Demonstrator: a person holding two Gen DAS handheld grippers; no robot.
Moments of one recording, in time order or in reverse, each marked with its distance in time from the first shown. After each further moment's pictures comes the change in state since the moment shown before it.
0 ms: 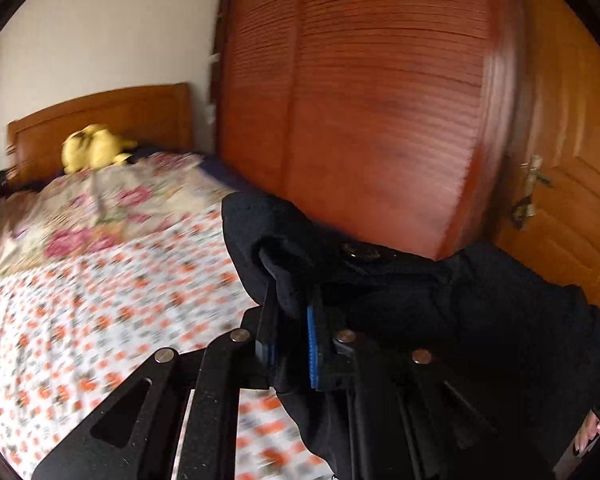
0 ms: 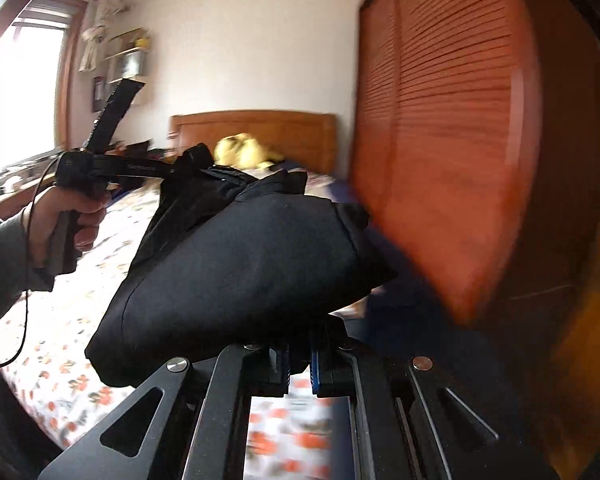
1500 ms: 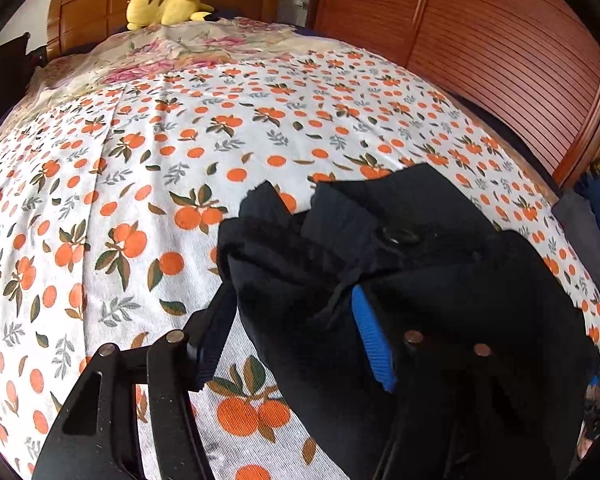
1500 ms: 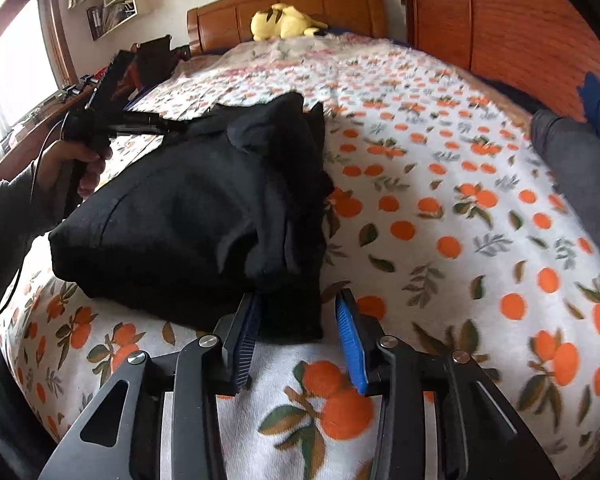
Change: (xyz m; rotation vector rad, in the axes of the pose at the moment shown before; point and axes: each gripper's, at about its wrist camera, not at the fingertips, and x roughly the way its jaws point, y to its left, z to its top) left arm 0.069 0.308 -0.236 -0.184 0.353 0.143; right arm 0.187 0.212 -0.147 0.098 0.443 0.222
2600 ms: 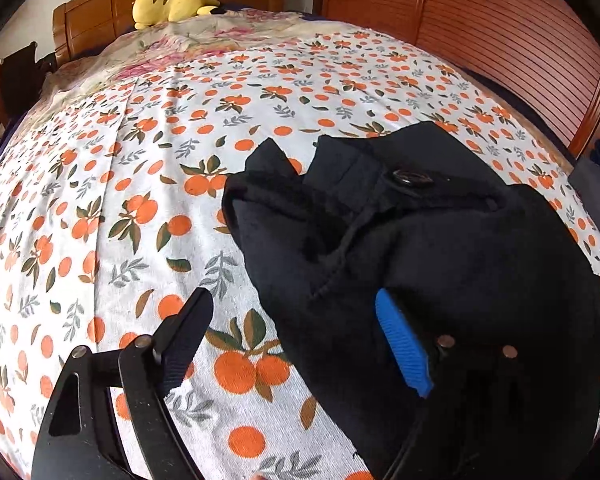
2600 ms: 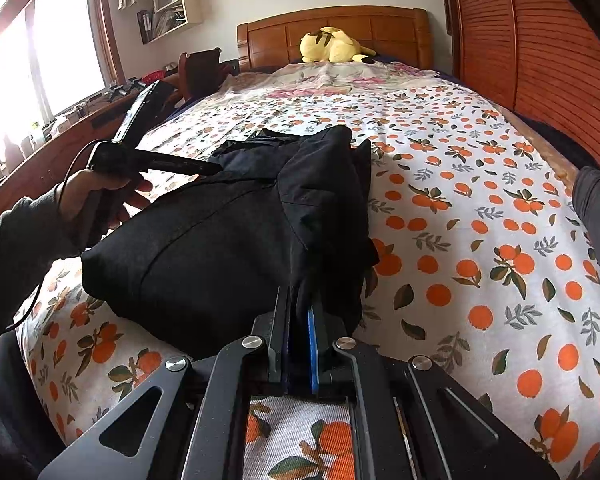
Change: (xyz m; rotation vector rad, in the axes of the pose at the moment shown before) left arm 0.000 -0.020 -0.026 0.051 0.051 0.100; right arm 0.003 -0.004 0.015 -0.111 -0.102 0.124
